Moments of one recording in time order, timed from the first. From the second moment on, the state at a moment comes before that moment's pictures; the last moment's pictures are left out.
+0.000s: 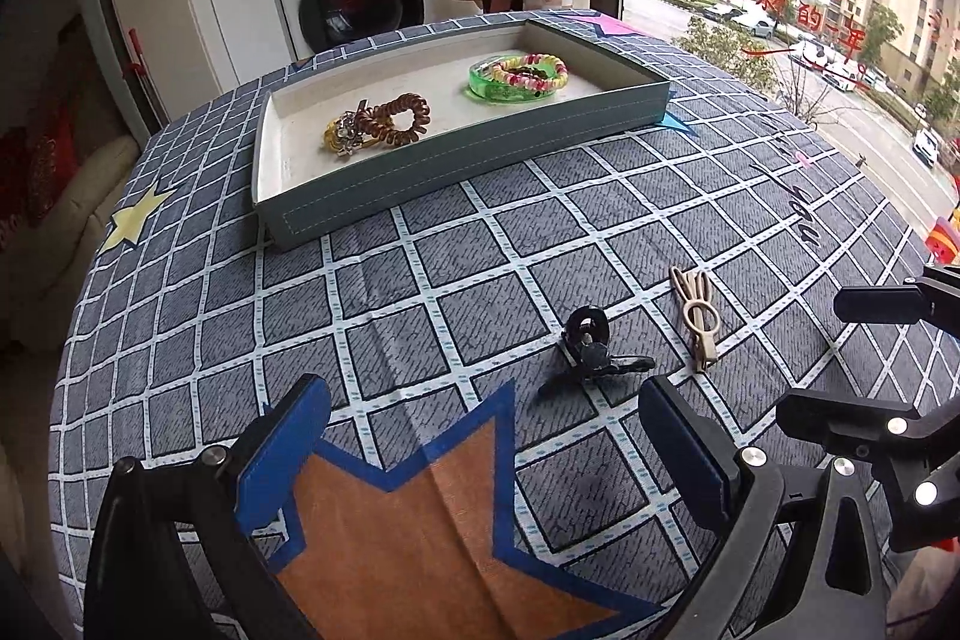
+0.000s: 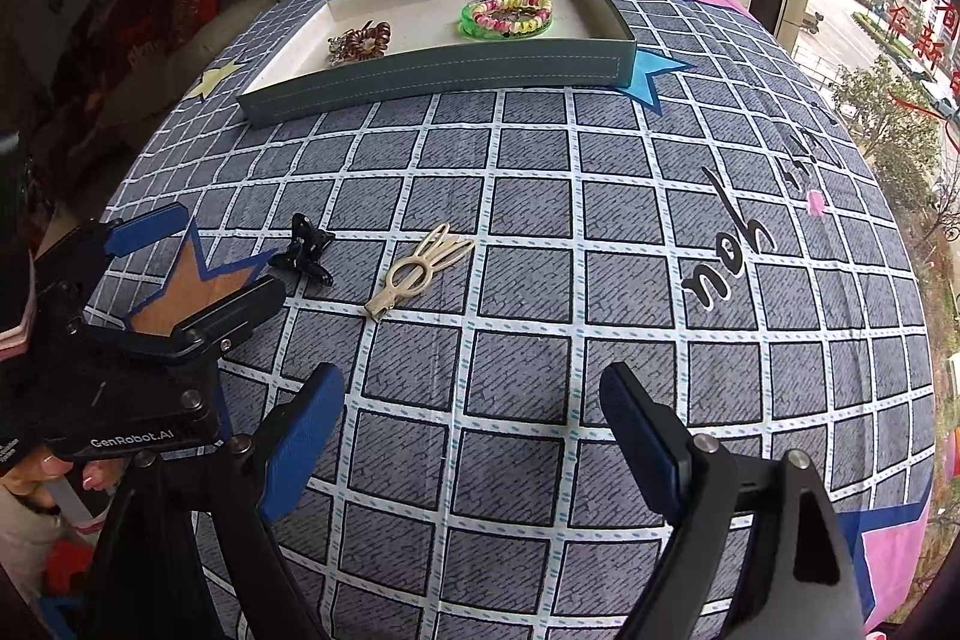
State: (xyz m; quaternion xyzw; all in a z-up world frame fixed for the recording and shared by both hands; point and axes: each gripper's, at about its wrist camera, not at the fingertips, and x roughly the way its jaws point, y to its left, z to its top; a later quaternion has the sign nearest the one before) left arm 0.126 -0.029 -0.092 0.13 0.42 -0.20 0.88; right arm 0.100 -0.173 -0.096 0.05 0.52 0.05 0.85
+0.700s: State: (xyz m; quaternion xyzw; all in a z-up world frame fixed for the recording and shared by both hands) left arm 0.150 -0.023 -0.102 0.10 0.43 -0.16 0.88; right arm 0.113 -0.150 -0.106 0.03 0.50 0.04 0.86
